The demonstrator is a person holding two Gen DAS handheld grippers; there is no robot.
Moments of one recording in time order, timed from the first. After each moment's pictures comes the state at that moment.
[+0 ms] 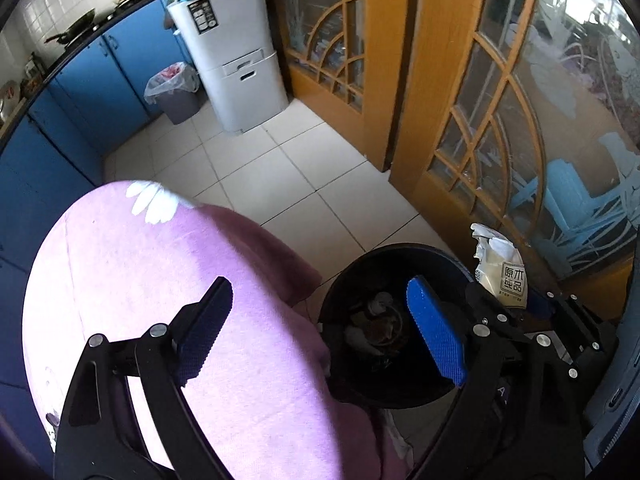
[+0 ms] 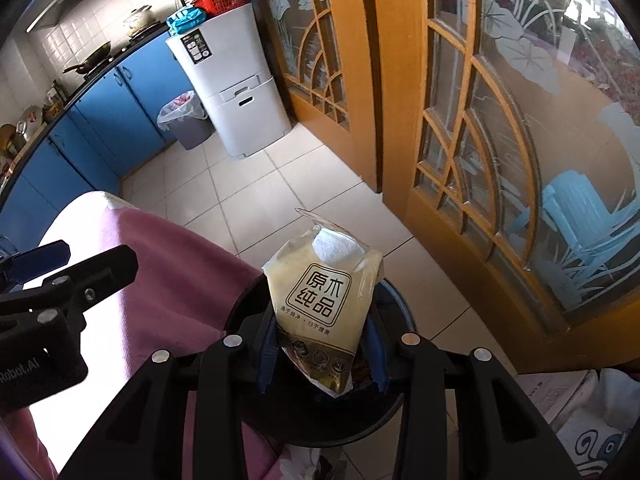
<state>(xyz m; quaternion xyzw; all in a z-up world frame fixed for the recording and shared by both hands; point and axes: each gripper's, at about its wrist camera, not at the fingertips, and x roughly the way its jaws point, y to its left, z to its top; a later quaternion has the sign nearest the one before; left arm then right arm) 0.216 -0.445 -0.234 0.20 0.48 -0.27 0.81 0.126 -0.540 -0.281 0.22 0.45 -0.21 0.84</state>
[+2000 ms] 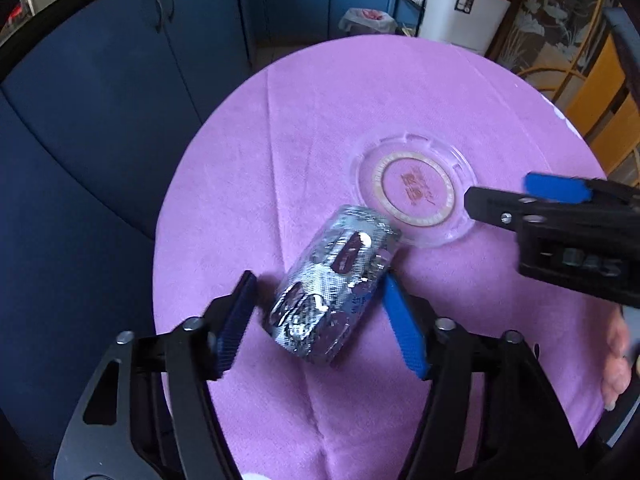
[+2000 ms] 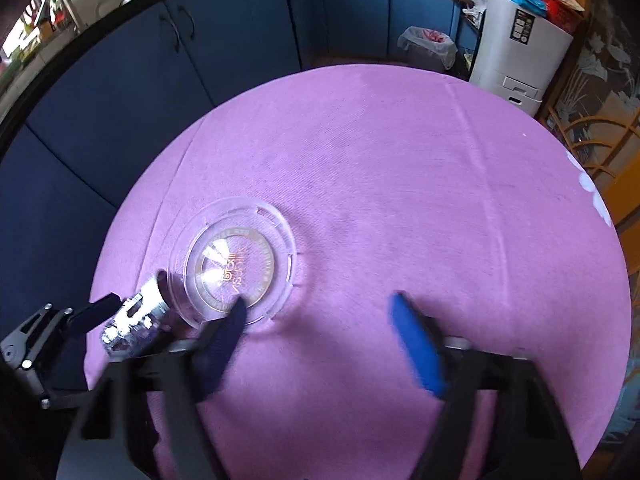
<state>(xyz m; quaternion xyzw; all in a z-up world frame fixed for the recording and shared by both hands) 0.235 0.047 -0.274 0.03 0.53 -0.07 0.85 0.293 -0.101 -0.264 0.01 0.54 0.08 0.84</state>
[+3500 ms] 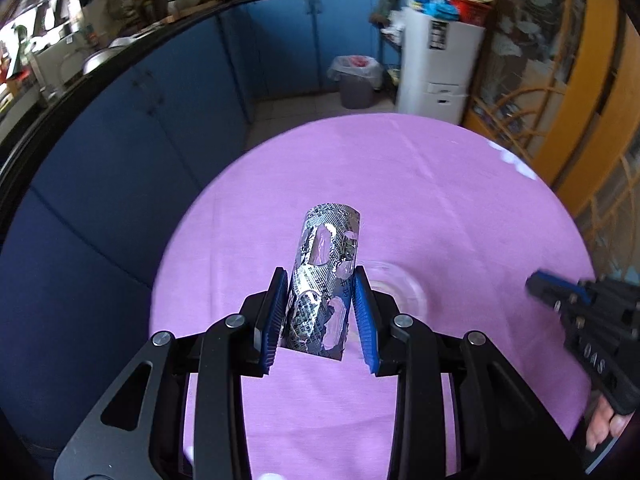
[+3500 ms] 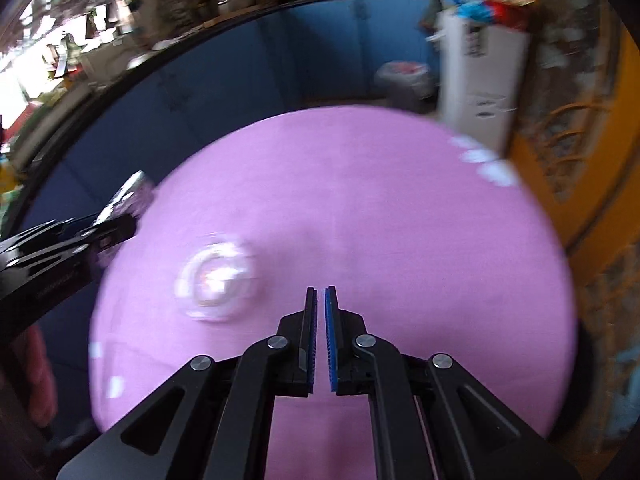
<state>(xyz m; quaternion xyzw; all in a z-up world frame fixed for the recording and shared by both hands) 0.226 -0.043 -0.193 0.07 0.46 -0.05 0.89 0.216 -0.215 -0.224 0.07 0.47 0.13 0.87</state>
